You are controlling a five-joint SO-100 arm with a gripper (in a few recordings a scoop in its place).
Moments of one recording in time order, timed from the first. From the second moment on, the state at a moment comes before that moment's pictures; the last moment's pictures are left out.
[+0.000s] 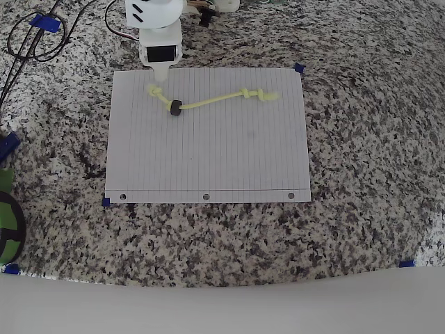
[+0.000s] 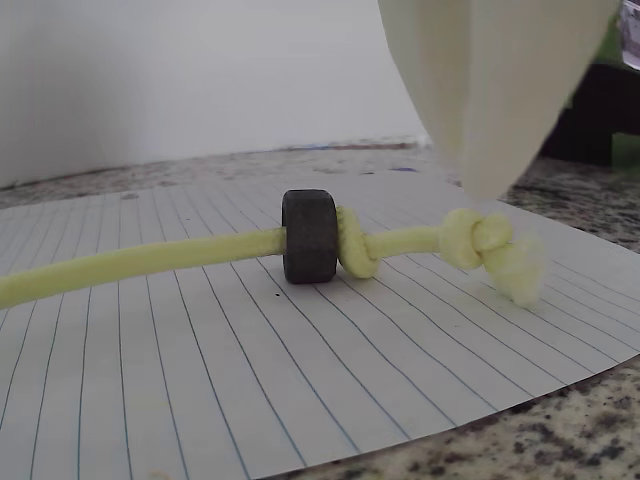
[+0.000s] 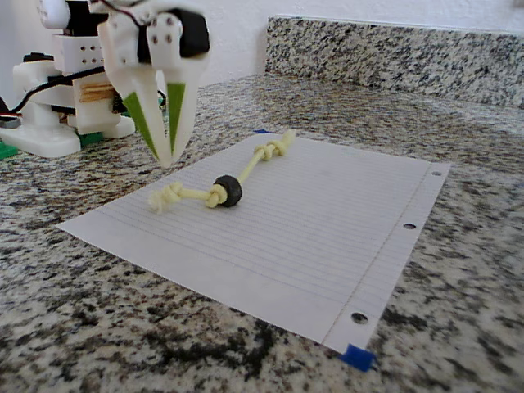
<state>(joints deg) 17.1 123.8 144.4 52.9 -66.4</state>
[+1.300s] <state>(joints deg) 21.2 132.7 154.4 46.6 -72.8</state>
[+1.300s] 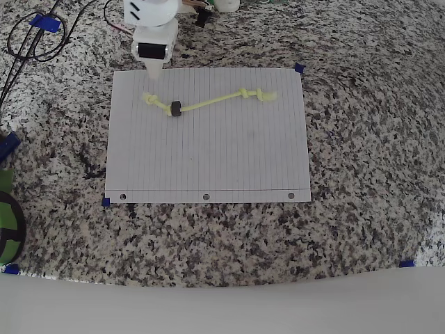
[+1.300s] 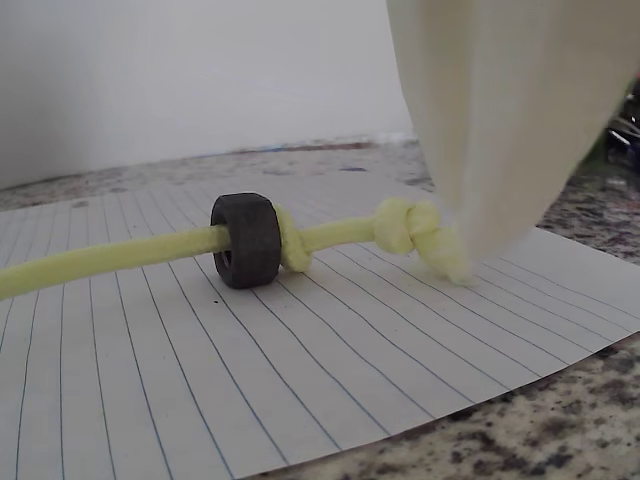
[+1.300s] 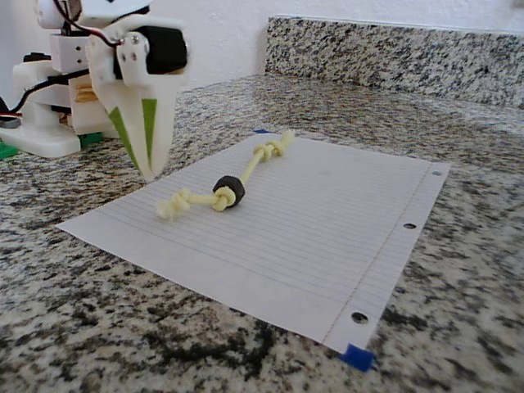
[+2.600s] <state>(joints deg) 7.5 193.6 180.5 65.7 -94.0</state>
